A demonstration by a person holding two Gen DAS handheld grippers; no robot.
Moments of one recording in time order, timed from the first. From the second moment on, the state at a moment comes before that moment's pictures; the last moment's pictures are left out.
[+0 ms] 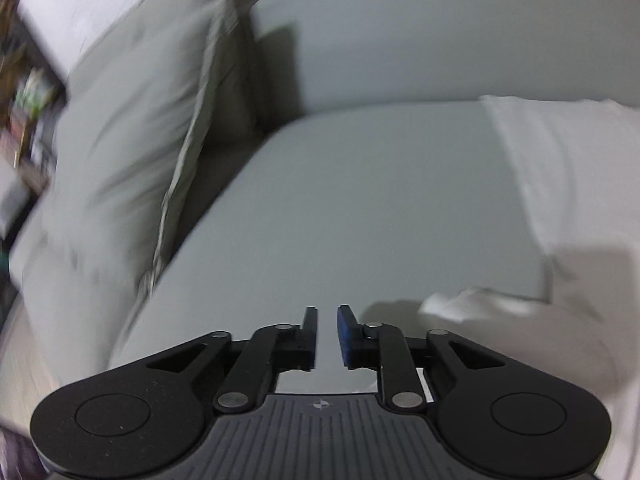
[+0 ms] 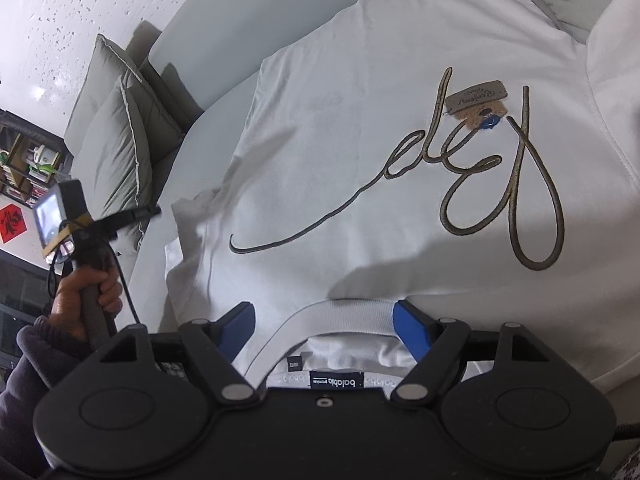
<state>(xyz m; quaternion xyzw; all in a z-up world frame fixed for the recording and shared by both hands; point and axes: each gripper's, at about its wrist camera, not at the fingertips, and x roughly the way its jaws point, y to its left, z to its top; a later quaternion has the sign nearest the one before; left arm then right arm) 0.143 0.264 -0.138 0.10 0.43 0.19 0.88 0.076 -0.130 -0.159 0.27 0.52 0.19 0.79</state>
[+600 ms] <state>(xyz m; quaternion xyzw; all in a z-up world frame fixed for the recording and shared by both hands) 0.119 0.320 -0.155 -0.24 0.49 0.15 0.82 0.039 -0.166 -0.131 0.34 0.47 0.17 0.80</state>
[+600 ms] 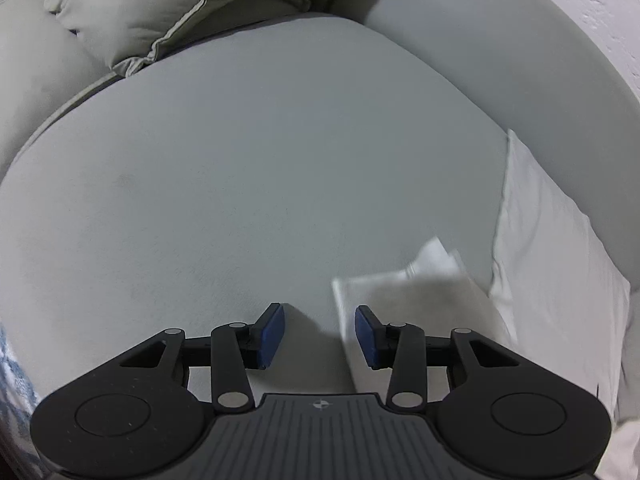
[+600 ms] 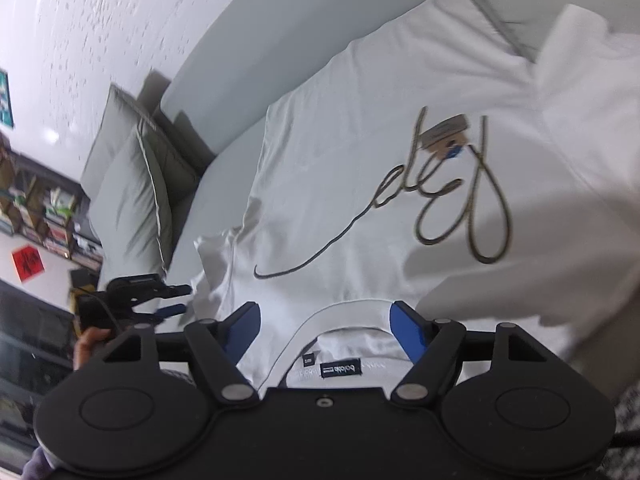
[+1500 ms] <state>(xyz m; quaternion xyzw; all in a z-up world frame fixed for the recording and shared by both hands) 0.095 0.257 -0.122 -0.06 0.49 0.26 0.83 0.031 -0.196 -0.131 0.34 0.46 0.10 0.81</state>
